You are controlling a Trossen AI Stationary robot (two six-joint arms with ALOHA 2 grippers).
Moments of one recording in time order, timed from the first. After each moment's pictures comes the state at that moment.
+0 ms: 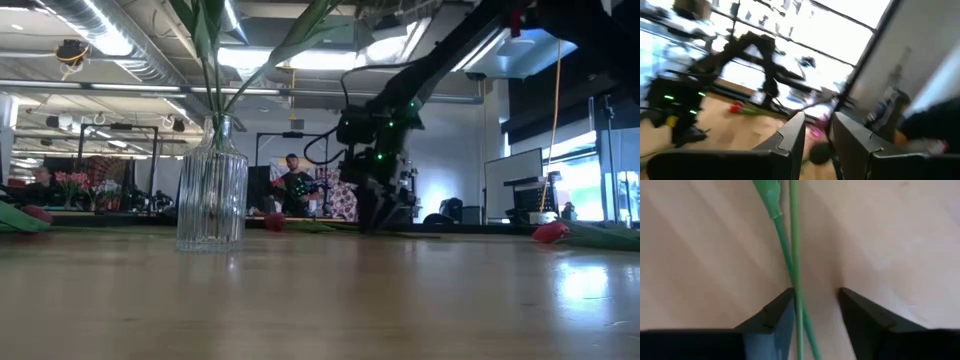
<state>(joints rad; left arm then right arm) -0.40 0.57 1.06 -0.53 -0.38 -0.41 -0.52 2.09 1.45 -0.61 -0.08 0.16</state>
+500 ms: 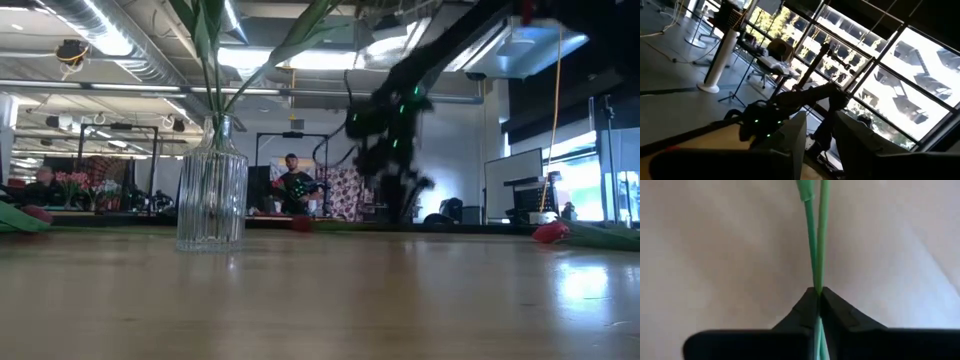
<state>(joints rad) -0.40 0.61 1.06 -0.39 -0.86 -0.55 -0.50 1.99 1.44 -0.90 -0.10 0.21</state>
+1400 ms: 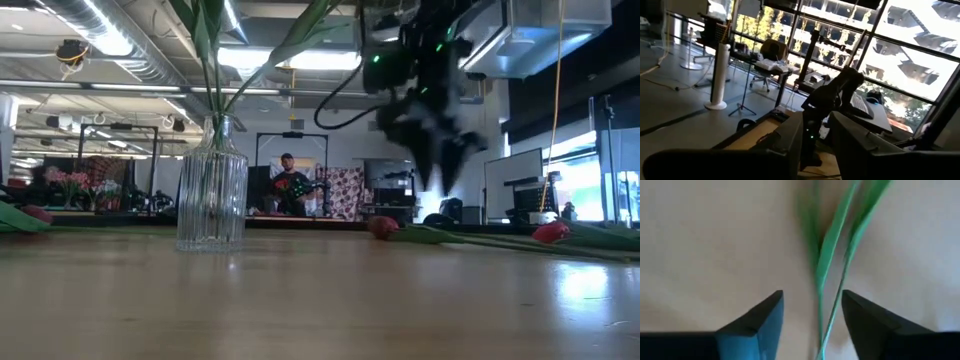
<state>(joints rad) -0.40 0.61 1.06 -0.43 -0.81 -0.29 -0.27 1.78 1.29 -0.96 -0.11 0.72</state>
